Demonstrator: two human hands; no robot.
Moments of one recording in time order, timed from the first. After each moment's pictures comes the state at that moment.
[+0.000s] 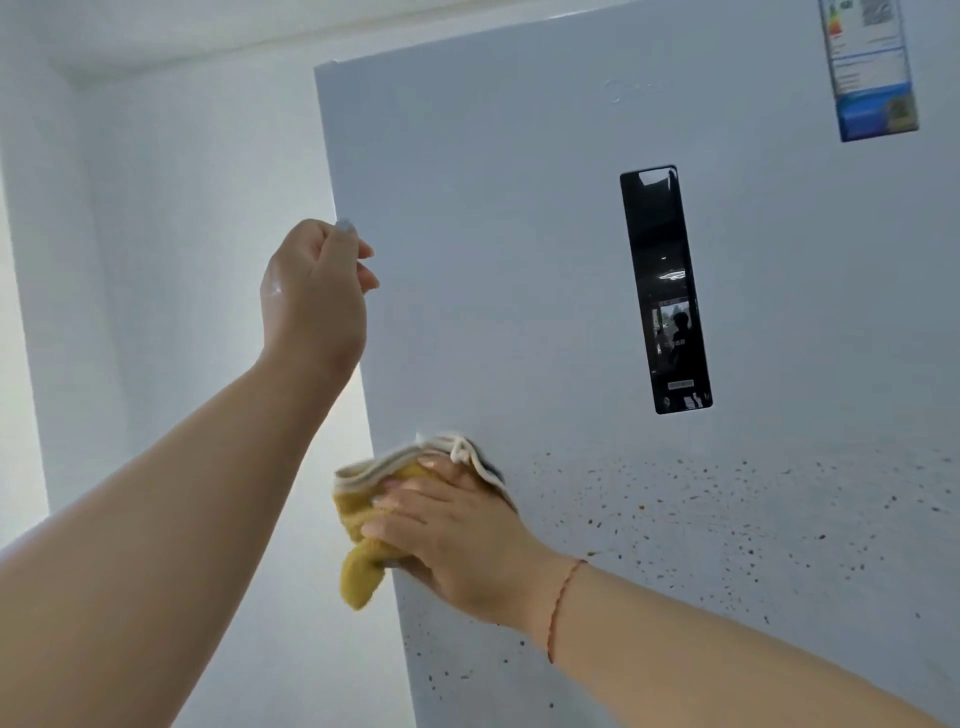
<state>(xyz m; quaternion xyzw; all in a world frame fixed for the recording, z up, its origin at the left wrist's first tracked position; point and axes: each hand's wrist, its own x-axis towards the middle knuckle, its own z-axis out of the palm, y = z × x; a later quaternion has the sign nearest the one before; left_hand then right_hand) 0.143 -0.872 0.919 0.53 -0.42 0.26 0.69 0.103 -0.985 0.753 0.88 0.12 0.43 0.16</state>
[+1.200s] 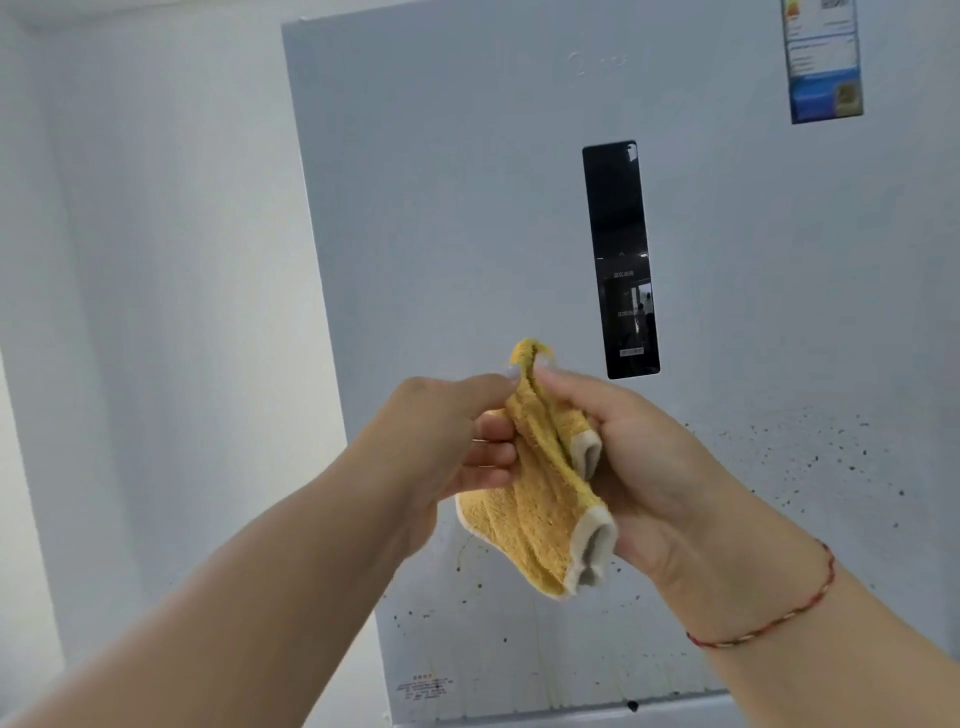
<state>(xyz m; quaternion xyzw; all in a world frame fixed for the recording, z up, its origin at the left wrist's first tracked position) 0.041 -0.865 0.825 0.61 -0.42 -0.22 0.63 -0.061 -0.952 0.797 0.53 -0.01 0.28 -0.80</state>
